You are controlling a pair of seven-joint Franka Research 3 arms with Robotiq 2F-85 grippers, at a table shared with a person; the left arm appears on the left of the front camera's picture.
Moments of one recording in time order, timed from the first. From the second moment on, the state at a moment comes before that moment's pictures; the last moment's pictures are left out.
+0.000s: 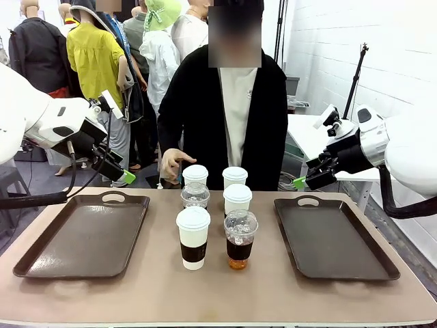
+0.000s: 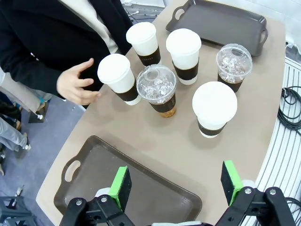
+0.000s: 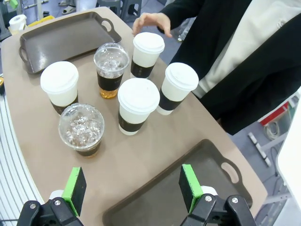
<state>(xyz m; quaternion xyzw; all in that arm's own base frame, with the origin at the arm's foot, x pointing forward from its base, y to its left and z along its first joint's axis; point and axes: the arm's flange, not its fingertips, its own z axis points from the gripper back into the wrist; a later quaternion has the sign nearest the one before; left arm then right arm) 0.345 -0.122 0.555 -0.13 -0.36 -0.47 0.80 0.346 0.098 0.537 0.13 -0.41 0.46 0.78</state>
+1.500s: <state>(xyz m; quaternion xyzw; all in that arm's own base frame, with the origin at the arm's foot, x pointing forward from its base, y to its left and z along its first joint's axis) 0.345 -0.122 0.555 -0.13 -0.36 -0.47 0.80 0.346 0.099 0.538 0.13 -0.40 0.46 0.78</state>
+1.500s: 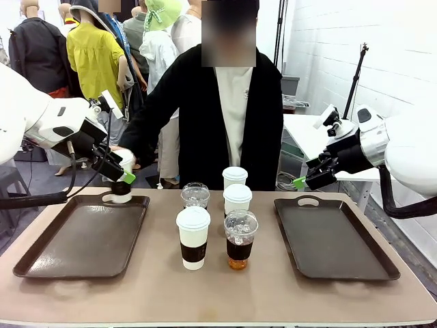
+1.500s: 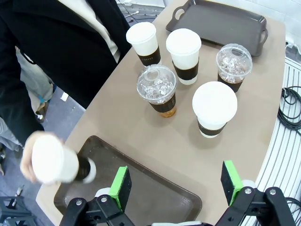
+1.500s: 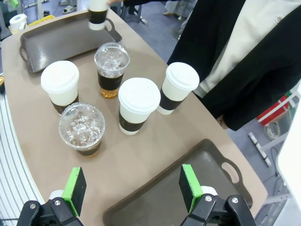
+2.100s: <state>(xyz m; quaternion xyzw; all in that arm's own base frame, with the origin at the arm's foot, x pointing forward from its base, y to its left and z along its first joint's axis) 0.345 -0.122 0.555 -0.13 -0.36 -0.47 0.80 0.377 0.104 0.547 0.12 -0.29 0.53 0.79</state>
